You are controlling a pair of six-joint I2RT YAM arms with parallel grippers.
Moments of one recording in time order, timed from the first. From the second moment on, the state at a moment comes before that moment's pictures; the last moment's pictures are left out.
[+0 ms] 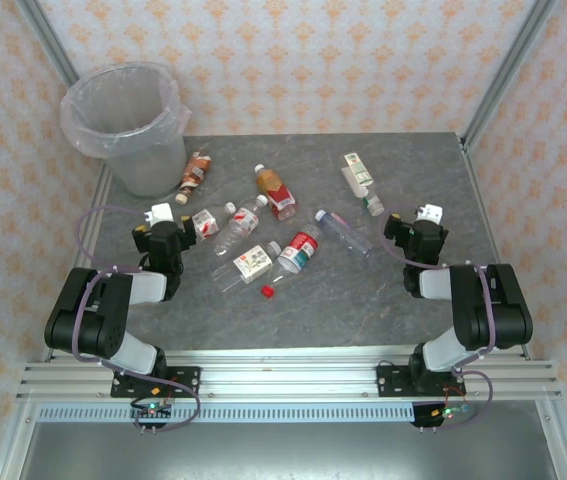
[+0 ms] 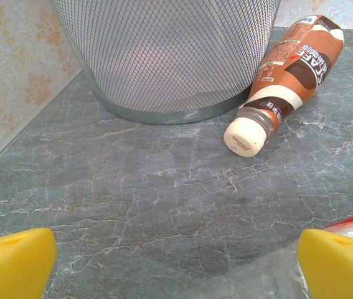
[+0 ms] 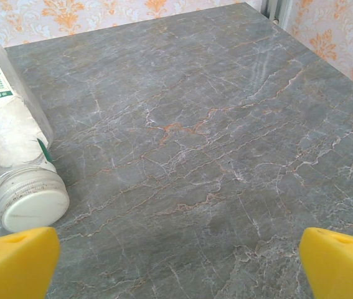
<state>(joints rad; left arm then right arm) -0.07 1.50 0.40 0.67 -0.46 -0.12 0.02 1.53 0.40 0.72 0.22 0.17</state>
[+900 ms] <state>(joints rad) -0.15 1.03 0.49 0.11 -0.50 -0.25 0.02 1.11 0.48 0.30 0.12 0.32</state>
